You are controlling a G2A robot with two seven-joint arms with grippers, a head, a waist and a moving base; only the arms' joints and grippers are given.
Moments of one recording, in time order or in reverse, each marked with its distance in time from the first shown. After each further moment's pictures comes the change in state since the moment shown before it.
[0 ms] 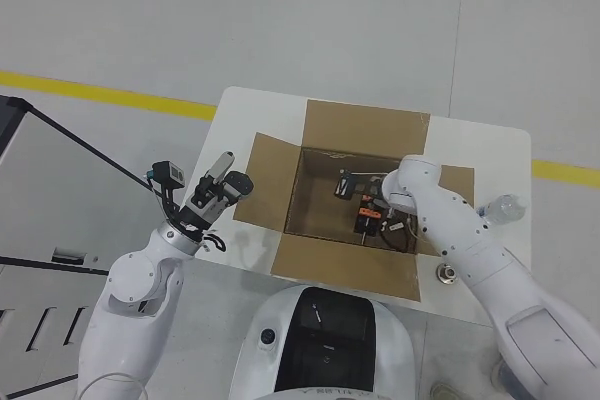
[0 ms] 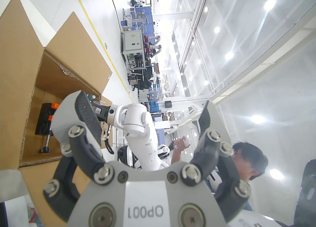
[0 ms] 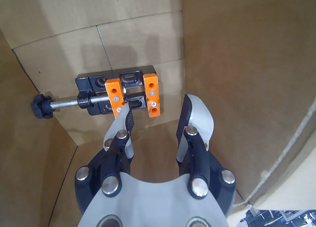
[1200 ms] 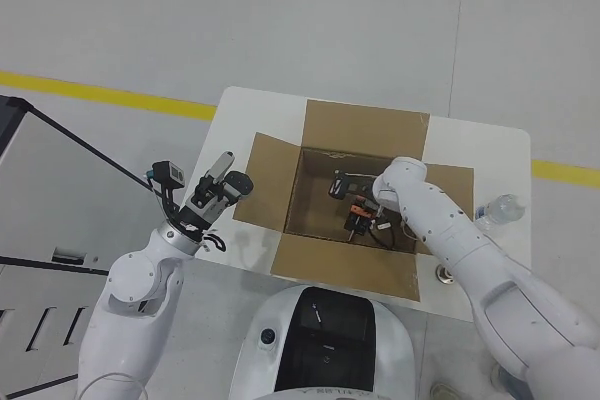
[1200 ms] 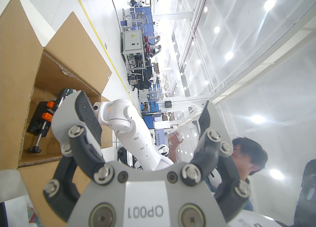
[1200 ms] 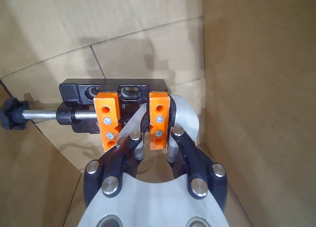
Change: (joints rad) left arm 0.000 0.000 0.000 0.000 0.000 0.000 0.000; right arm 0.109 -0.115 -0.118 0.366 0.035 0.044 -0.195
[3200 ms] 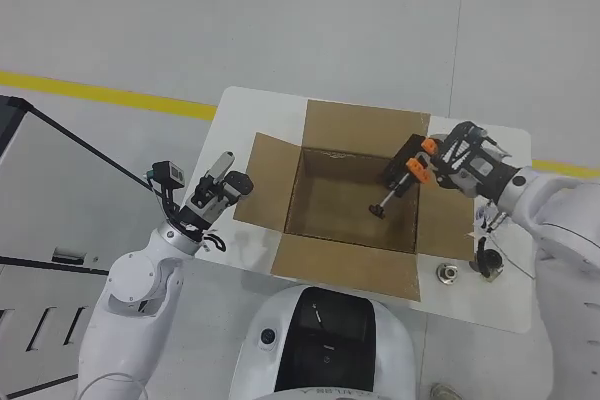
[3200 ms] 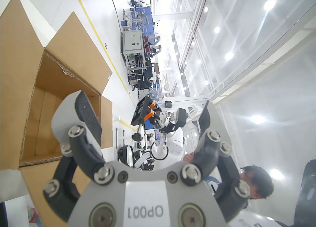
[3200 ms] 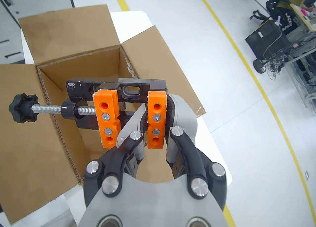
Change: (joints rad) left arm 0.000 0.000 0.000 0.000 0.000 0.000 0.000; right arm -0.656 0.279 0.987 -1.297 0.321 -0.122 0.089
